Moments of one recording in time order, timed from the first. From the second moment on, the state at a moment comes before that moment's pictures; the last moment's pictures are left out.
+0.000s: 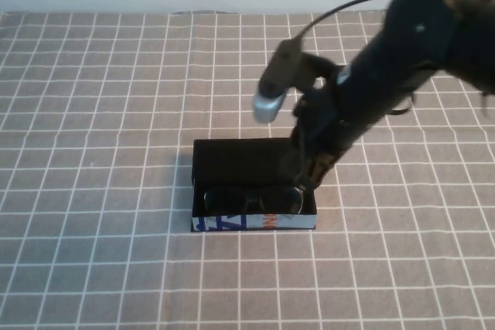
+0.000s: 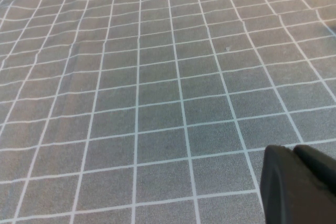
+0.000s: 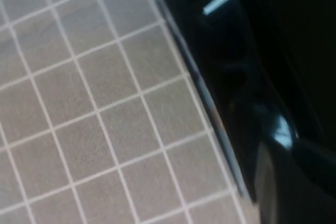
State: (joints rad) right arm 0.55 1.79 -1.56 0.37 1.02 -0.79; left arm -0.06 -0.02 0.02 0.03 0.37 0.08
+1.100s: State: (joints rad) right arm 0.61 2.17 -1.83 0.28 1.00 -1.03; left arm -0.06 -0.02 0.02 0.03 0.37 0.08
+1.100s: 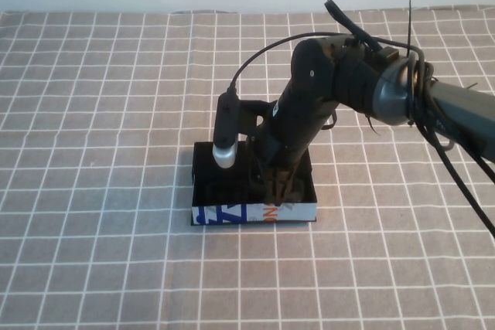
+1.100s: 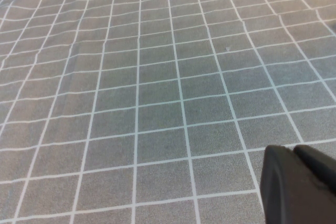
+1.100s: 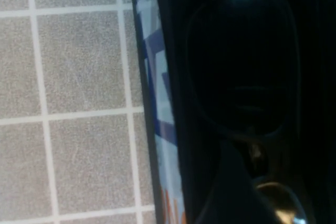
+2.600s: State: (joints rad) right arm 0.63 2.17 -1.87 0.15 1.05 -0.85; left arm -0.06 -0.02 0.02 0.03 0.37 0.08
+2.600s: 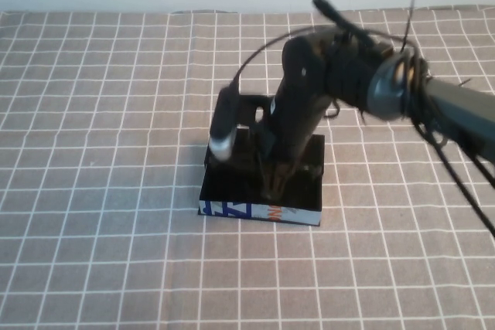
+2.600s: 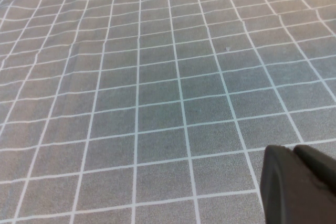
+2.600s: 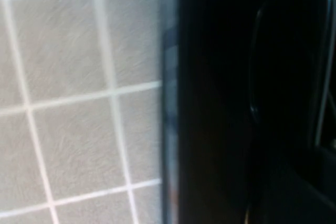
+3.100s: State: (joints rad) right arm 0.53 1.90 -1.87 0.16 1.21 -0.25; left arm -0.06 -0.02 0.02 0.03 0.37 0.08
